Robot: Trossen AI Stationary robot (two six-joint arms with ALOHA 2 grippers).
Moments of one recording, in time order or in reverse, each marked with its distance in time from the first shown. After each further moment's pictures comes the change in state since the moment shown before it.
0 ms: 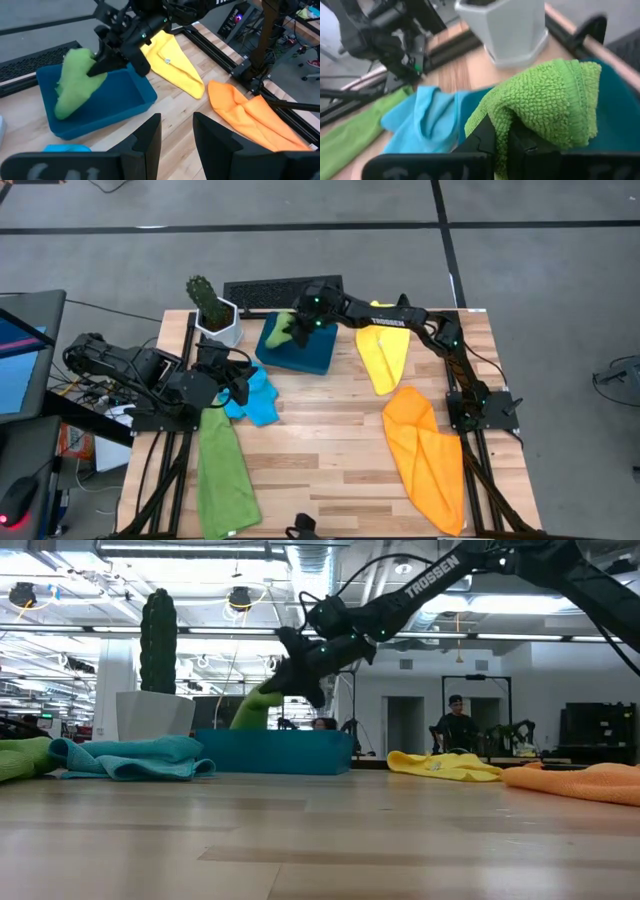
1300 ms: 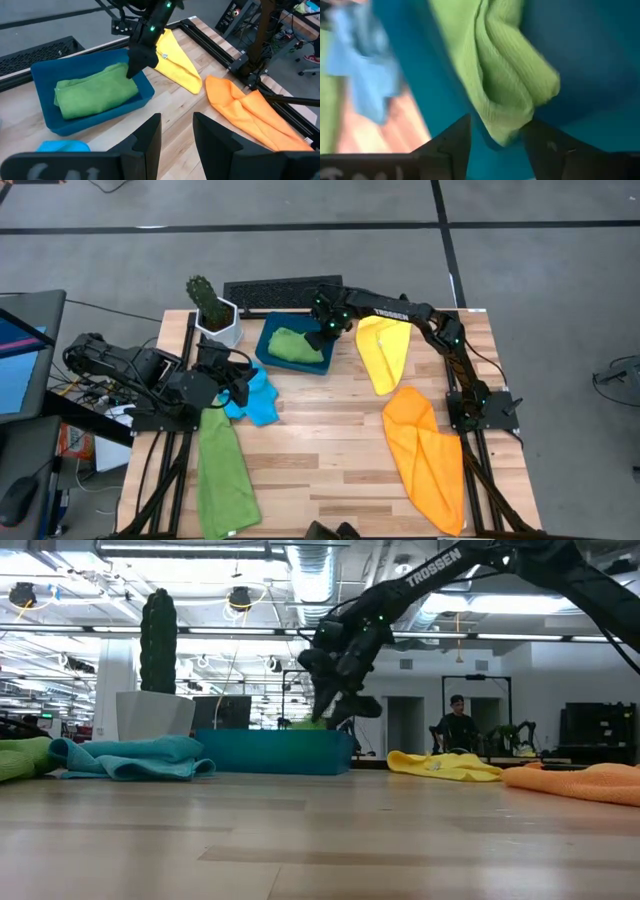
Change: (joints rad) left arm 0.000 0.000 0.000 0.000 0.030 0.002; right arm -0.036 -0.006 0.138 -0.784 0.106 0.156
